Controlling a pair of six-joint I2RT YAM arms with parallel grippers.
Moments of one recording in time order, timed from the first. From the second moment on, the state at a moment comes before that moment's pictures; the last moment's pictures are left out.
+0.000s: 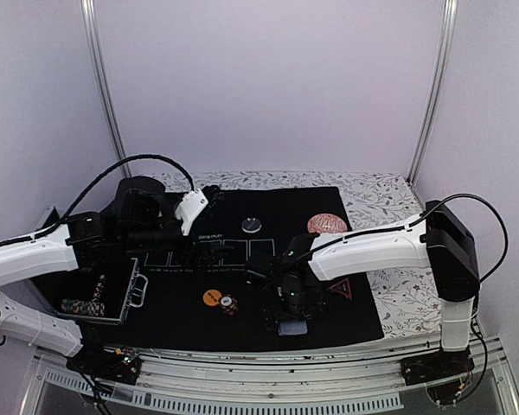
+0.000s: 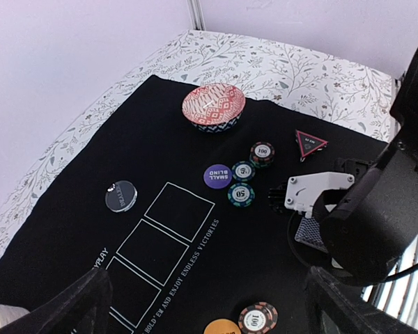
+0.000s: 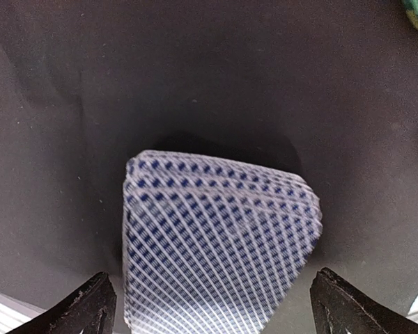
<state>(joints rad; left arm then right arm) -0.90 1.13 0.90 -0.25 -0.01 0.15 1.20 2.03 1.48 -1.00 0.12 0.93</state>
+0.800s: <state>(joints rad) -0.89 1.09 0.91 -0.29 -0.04 0.13 1.19 2.05 1.47 -0.92 0.07 0.87</state>
